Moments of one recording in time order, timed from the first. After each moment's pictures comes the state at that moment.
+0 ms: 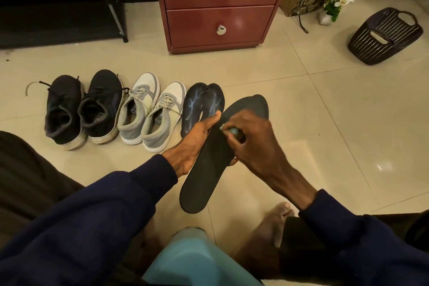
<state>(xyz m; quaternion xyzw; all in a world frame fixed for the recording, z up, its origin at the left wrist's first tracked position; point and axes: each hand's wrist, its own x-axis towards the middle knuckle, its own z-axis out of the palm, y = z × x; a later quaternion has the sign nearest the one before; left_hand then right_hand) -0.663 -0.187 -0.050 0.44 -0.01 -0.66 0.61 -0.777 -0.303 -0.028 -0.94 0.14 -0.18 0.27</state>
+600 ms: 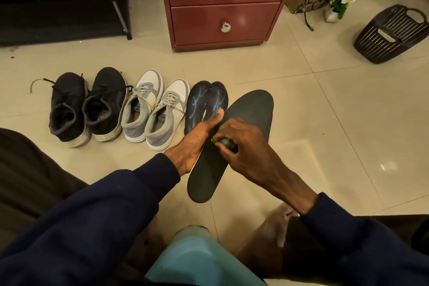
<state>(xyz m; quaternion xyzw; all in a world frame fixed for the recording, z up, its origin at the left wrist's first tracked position) -0.657 -0.185 -0.056 0.42 0.02 -0.65 0.64 -0.775 -0.290 -0.033 -0.95 0.05 -0.12 0.29</state>
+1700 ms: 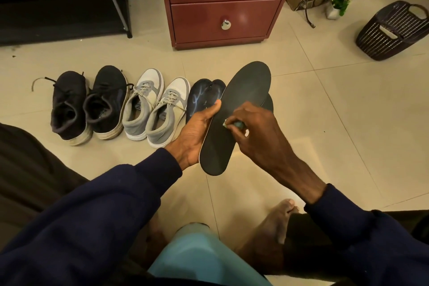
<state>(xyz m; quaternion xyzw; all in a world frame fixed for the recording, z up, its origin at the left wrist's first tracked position) -0.649 -0.190 -0.060 0.36 0.03 -0.62 0.69 -0.770 -0.302 -0.015 -0.95 0.12 -0.16 0.26</state>
